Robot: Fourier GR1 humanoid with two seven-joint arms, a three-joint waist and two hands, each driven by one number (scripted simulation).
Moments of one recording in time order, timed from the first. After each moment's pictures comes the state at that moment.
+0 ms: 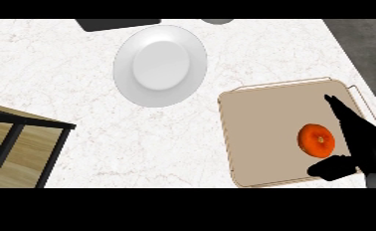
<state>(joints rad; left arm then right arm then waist) -0.12 1.23 -0.86 -1.51 1.36 0.93 -0.49 0.02 -0.60 0.21 -1.83 0.51 0.11 0.75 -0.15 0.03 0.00</state>
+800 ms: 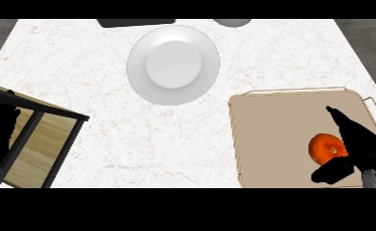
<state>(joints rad) -0.32 1.19 -1.03 -1.43 1.36 0.83 -0.45 0.01 -0.59 0.21 -1.73 0.48 0.20 0.84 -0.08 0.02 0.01</state>
